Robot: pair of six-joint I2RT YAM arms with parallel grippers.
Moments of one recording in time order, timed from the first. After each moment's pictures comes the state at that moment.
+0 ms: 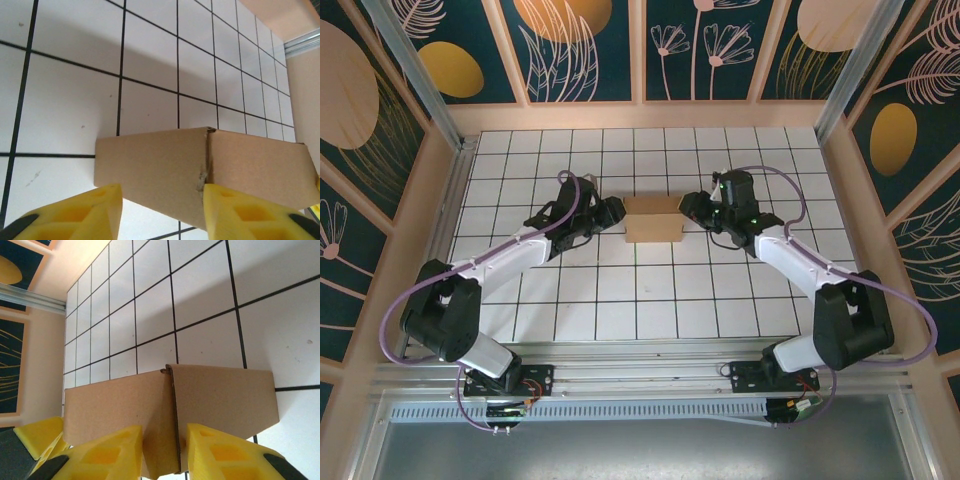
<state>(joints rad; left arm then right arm) -0.54 1.53 0.98 -0.11 0.12 -0.87 0.40 1.41 0.91 -0.12 -0.31 0.82</state>
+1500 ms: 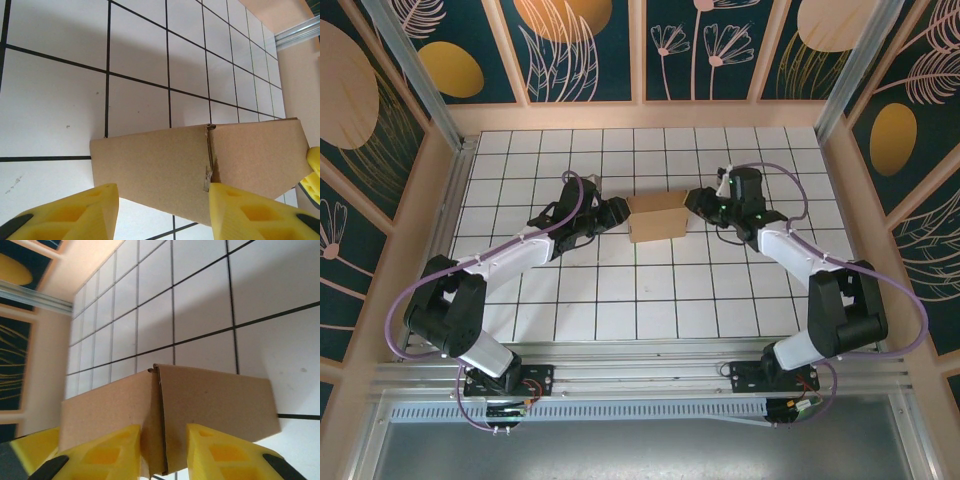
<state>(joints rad) -0.54 1.57 0.97 -0.04 0.16 -0.86 0.30 1.48 0.88 0.01 -0.45 0.76</state>
